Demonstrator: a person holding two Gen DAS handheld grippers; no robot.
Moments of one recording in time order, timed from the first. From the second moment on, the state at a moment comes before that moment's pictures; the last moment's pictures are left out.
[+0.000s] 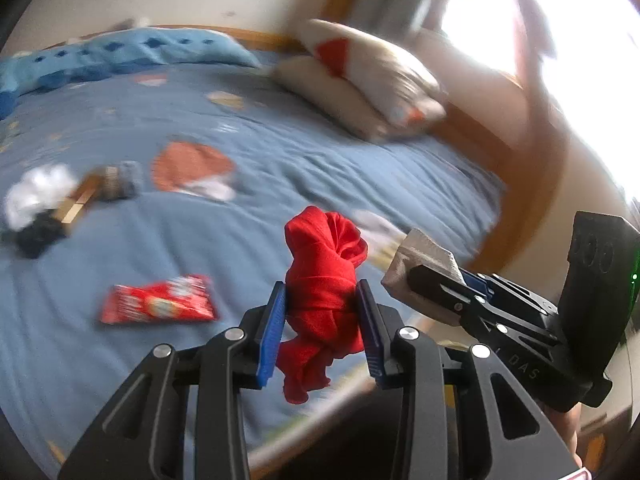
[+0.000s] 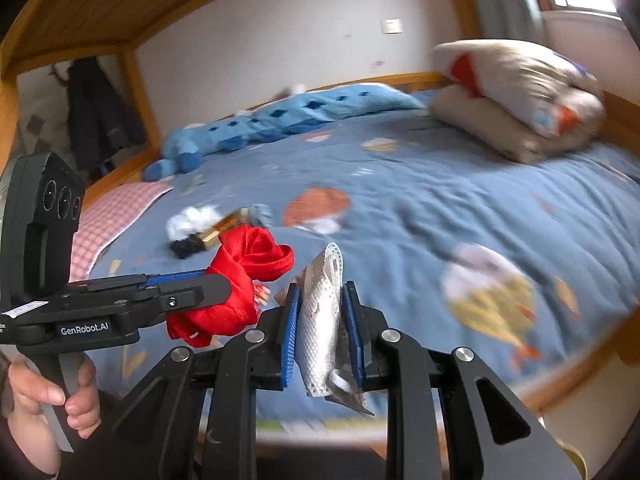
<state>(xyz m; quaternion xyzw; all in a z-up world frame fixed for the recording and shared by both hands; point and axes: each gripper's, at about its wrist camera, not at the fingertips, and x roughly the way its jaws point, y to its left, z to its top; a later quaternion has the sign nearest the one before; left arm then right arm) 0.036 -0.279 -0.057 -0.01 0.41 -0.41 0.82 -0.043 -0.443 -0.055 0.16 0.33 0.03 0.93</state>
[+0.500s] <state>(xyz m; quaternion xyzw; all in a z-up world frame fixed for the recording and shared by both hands) -0.088 -0.383 -0.081 0.09 0.42 -0.52 0.73 -0.219 -0.522 -0.076 0.20 0.34 -0.13 0.91</state>
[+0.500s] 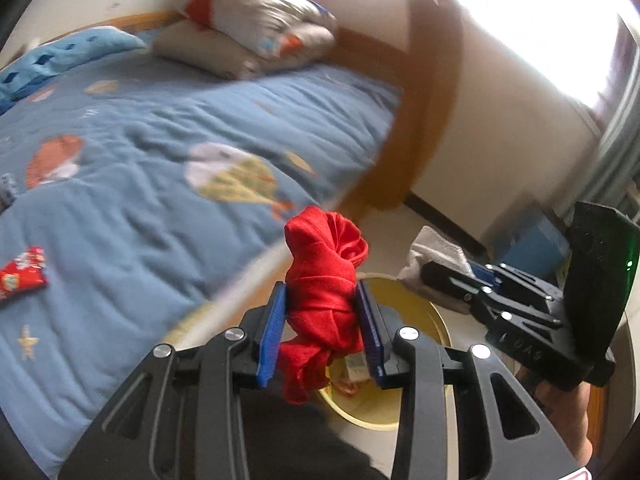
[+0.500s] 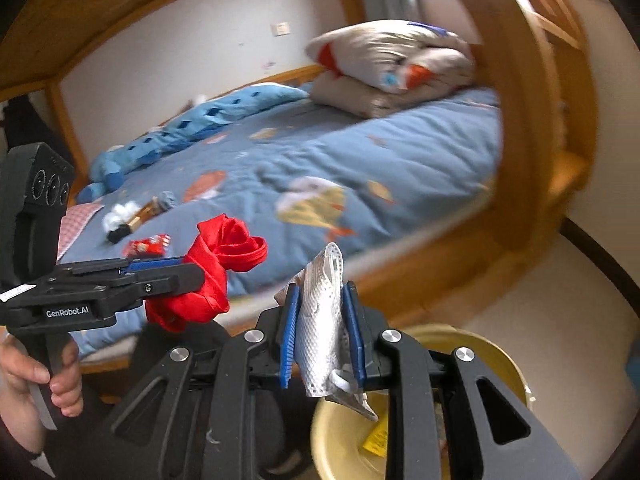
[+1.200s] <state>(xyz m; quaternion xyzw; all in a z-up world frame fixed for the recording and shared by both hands) -0.174 -0.490 -0.192 0.20 0.50 -0.54 0.65 -0.326 -0.574 -0.156 0.25 0.43 -0.20 0.85</state>
